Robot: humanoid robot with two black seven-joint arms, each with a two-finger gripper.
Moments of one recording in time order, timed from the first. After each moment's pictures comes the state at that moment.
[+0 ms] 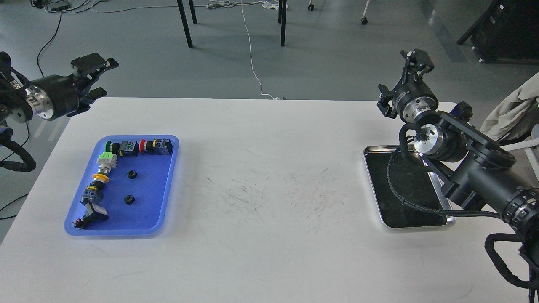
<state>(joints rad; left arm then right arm) -0.99 0.66 -0.32 -0.55 0.69 -0.49 -0.32 0.89 -0.26 0.57 0.67 0.00 -0.11 0.25</state>
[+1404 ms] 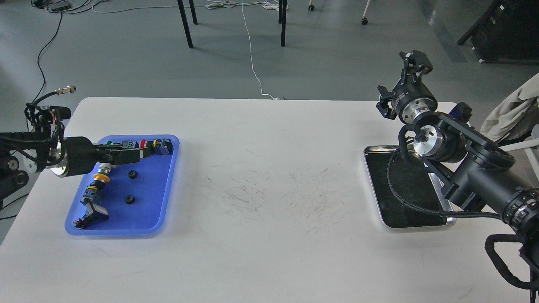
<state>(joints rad) -0.86 0.81 -0.20 -0.91 1.52 -0.23 -0.49 0.89 -0.26 0.56 0.67 0.00 -0.11 0.25</state>
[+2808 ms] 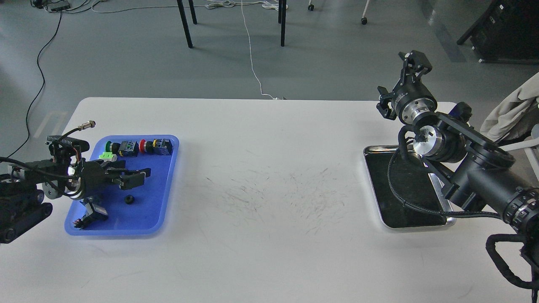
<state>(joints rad) -0.76 0.66 -0.12 -0.73 1.57 -0.05 -0.49 0.89 -0.26 0.55 0.67 0.00 -0.12 0.25</state>
